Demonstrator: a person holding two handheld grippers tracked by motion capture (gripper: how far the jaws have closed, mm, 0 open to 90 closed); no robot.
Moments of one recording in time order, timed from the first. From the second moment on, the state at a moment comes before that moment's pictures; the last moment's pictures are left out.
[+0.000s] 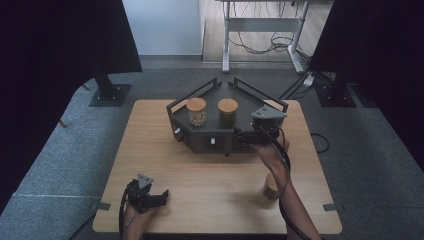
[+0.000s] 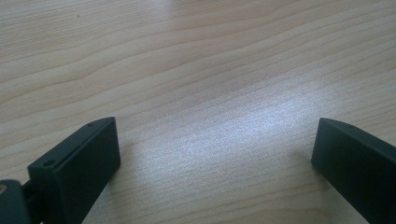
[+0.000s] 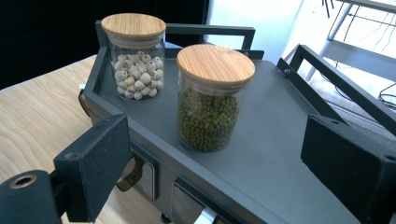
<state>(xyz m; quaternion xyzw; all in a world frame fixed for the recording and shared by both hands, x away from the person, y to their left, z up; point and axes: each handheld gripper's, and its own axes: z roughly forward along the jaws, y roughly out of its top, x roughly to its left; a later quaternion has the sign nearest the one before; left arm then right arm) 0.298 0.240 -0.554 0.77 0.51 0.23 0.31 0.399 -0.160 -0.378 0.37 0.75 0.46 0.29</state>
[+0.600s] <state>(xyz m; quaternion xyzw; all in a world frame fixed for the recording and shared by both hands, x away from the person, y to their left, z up) 0.298 0.240 -0.554 0.77 0.51 0.23 0.31 0.382 -0.185 -0.394 0.39 0.74 0.46 0.30</state>
